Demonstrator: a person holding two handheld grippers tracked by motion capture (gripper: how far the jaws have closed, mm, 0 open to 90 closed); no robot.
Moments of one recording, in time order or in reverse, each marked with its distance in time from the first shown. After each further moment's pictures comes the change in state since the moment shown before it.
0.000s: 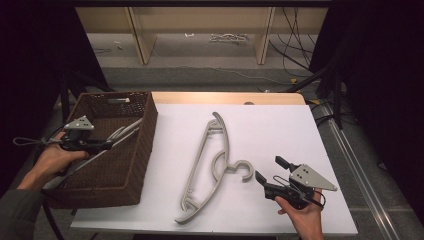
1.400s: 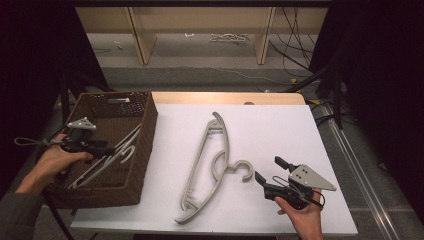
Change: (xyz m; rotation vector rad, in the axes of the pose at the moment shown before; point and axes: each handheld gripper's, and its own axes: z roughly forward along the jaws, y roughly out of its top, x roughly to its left) left arm -0.014 0.009 -0.008 0.028 0.036 -0.120; right arm 0.001 -0.002 0.002 -0.013 0.005 0.005
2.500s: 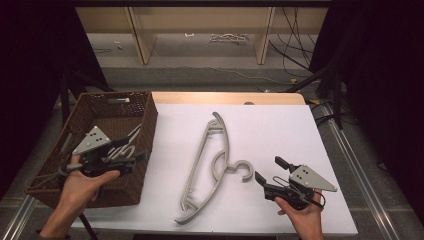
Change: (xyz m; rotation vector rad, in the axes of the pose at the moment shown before) left arm -0.130 0.017 -0.023 -0.471 -0.027 0.017; right arm 0.001 0.001 -0.001 -0.014 0.002 -0.003
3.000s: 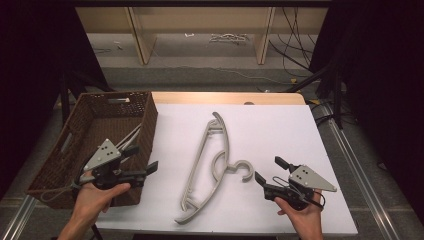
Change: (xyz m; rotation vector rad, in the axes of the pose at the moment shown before) left arm -0.023 -0.023 0.010 -0.016 -0.039 0.017; right arm -0.002 0.001 0.000 -0.009 -0.004 -0.031
